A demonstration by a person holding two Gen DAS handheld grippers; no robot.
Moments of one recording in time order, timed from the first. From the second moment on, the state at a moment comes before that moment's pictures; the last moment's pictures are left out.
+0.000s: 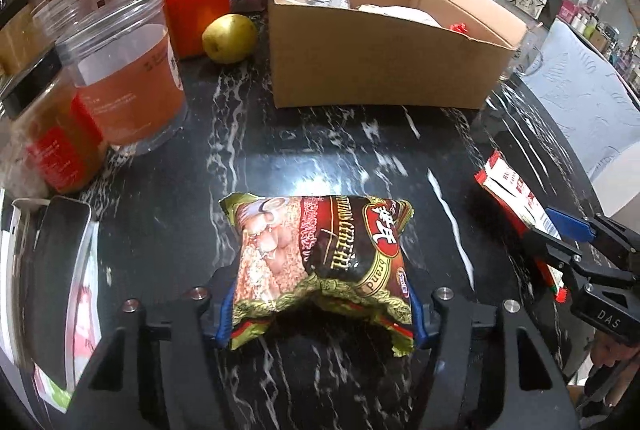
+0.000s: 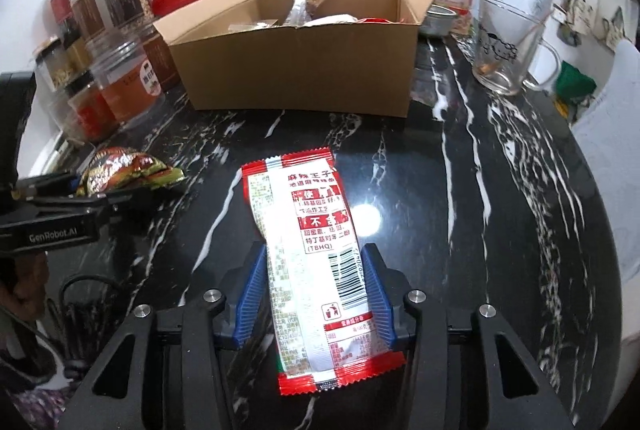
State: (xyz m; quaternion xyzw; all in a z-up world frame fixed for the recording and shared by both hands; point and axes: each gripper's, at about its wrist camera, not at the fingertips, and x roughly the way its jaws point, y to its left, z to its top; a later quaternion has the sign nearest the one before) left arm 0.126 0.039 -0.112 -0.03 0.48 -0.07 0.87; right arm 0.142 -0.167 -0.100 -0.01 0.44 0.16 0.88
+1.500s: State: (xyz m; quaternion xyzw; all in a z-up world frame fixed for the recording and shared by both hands) left arm 0.070 0.030 -0.006 -0.03 0.34 -0.09 0.93; right arm 0.061 -0.146 -0.004 0.02 0.29 0.20 0.94
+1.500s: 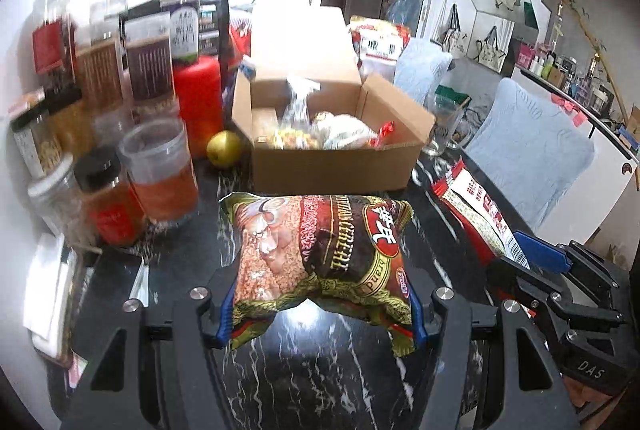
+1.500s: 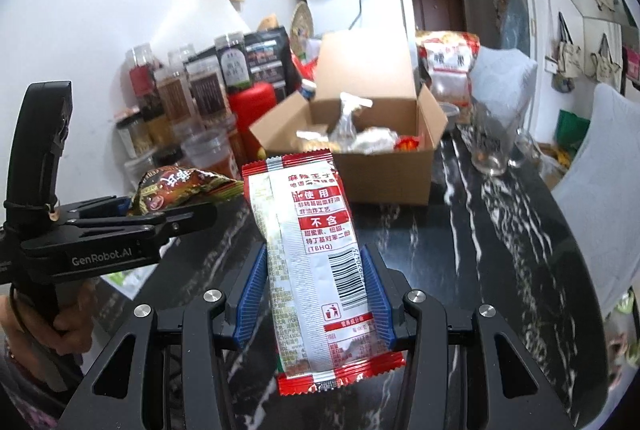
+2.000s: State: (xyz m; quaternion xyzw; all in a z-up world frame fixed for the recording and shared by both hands) left arm 0.123 0.020 0.048 -0.02 0.29 -0.10 0.95; right arm 0.109 -0.155 0.045 0.02 0.24 0.20 0.95
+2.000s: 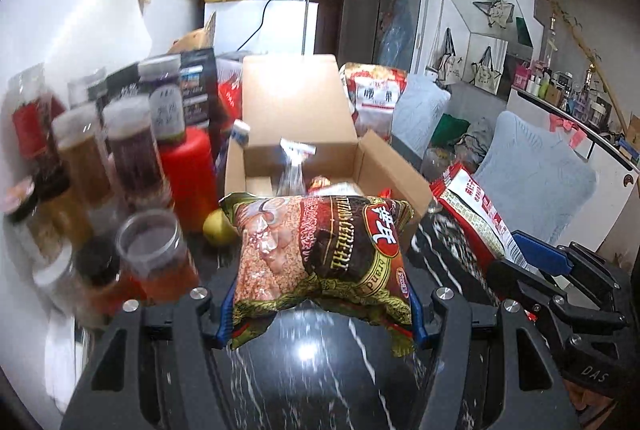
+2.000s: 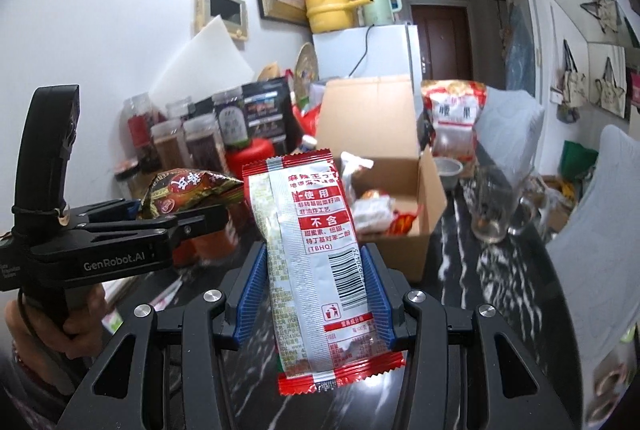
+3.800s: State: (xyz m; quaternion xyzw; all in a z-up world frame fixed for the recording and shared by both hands) left arm 0.403 -0.017 -0.015 0.04 0.38 -0.08 0.92; right arm 0.387 -0.153 0.002 -0.01 0.32 0.18 0.93
